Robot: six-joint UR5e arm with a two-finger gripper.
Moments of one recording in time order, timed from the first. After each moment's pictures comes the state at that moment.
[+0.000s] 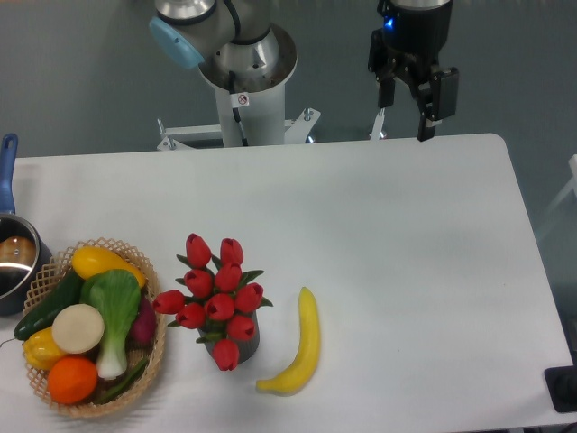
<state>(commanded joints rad) 2.79 -1.51 -1.59 -1.34 1.37 1.85</state>
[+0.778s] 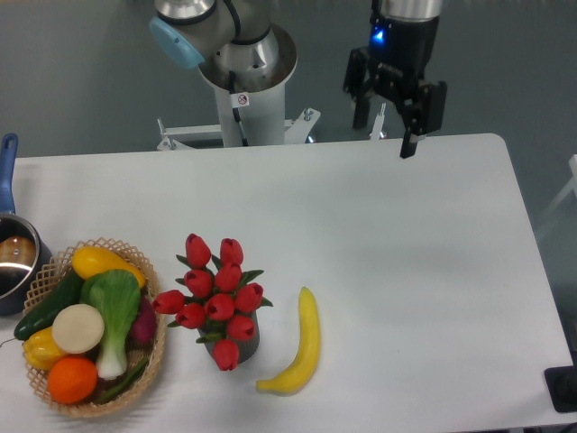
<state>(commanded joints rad) 2.79 -1.48 -1.73 -1.15 1.06 1.46</state>
